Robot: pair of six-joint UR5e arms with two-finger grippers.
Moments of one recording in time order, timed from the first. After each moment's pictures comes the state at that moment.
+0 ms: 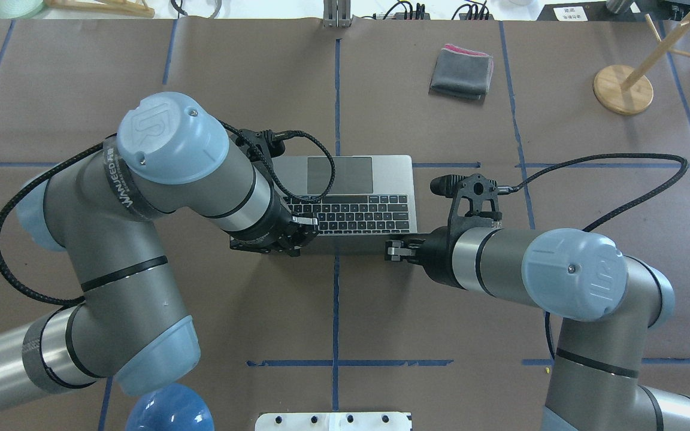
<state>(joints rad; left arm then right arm) -0.55 -2.23 -1.94 -1.50 -2.04 -1.38 0.39 -1.25 2.07 -1.16 1.58 1.36</state>
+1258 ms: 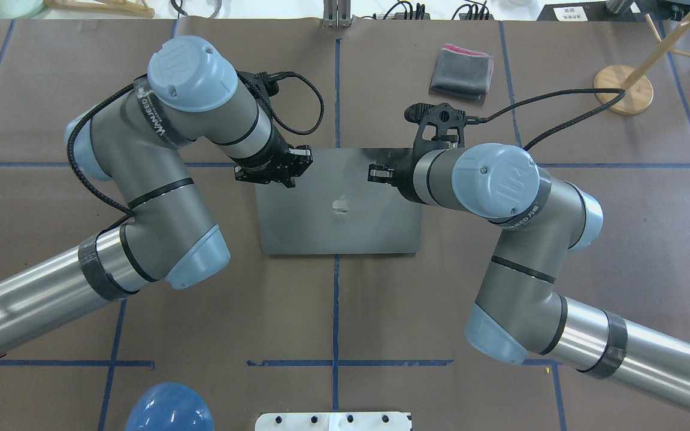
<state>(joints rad) -0.67 -2.31 -1.60 -1.74 -2.04 -1.34 0.54 -1.06 1.76 -1.16 1.59 1.31</state>
